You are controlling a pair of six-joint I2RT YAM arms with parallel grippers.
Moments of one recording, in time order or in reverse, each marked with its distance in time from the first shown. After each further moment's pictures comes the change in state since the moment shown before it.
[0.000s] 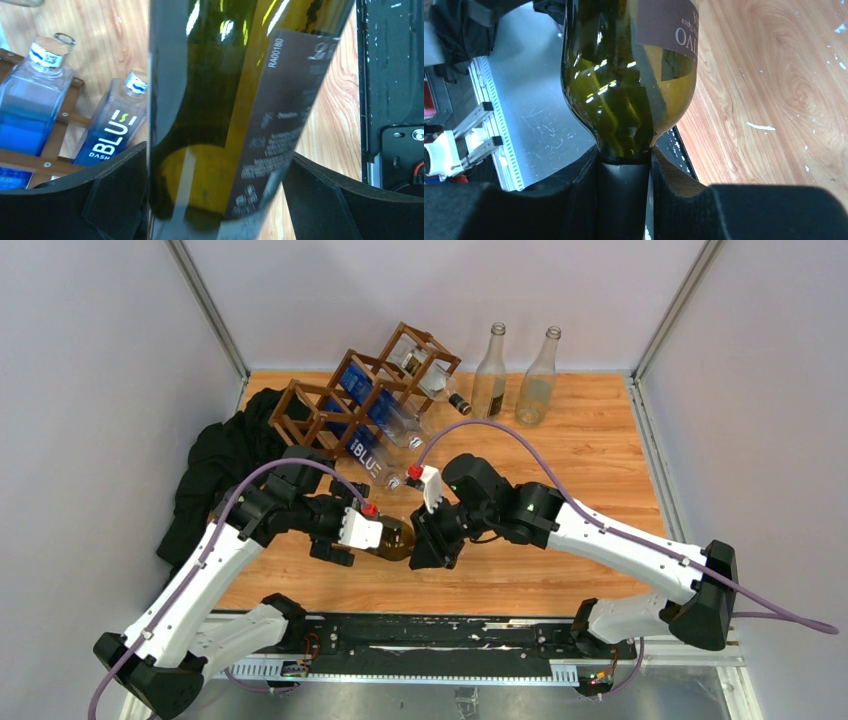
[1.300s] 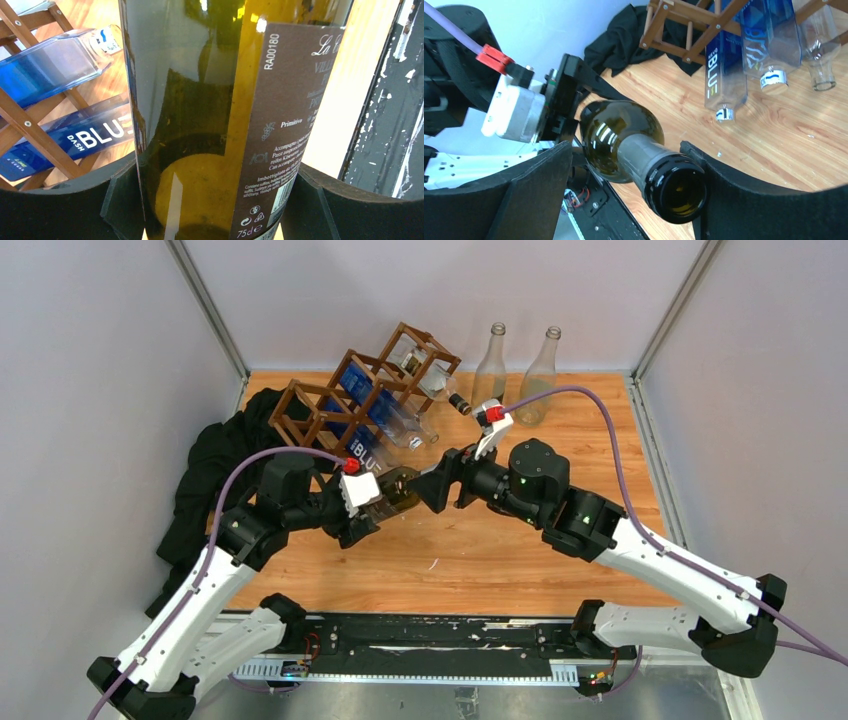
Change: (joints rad) left arm -0.009 -0.154 -0.180 0.456 0.014 -0.684; right arm -0.013 -0.216 -0.022 0.361 0.532 0.139
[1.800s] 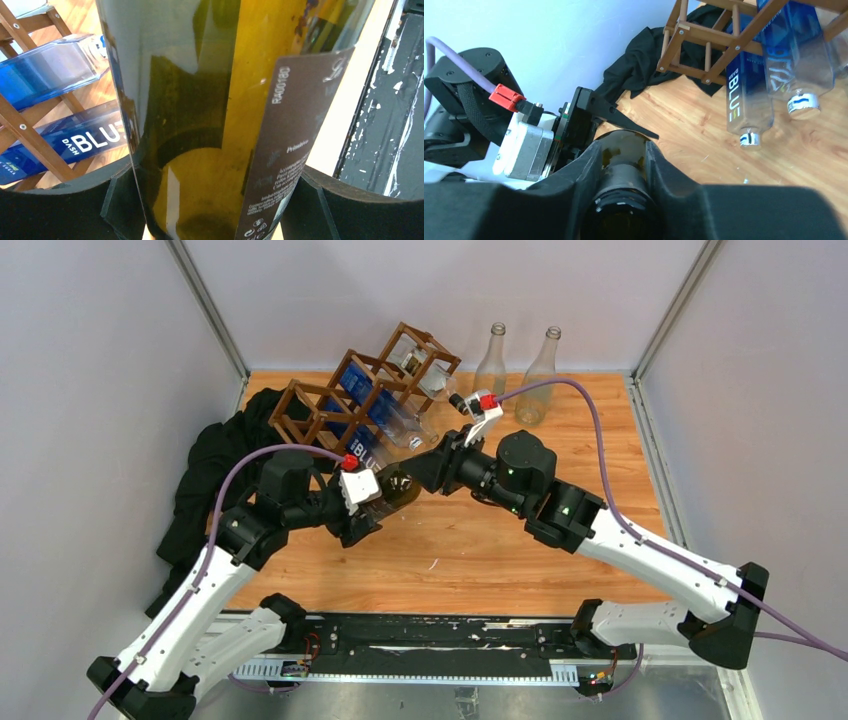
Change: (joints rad) left arm 0.001 0.001 0.007 0.016 0.018 -0.045; right arm -0.024 0.078 0.001 0.147 -0.013 0.064
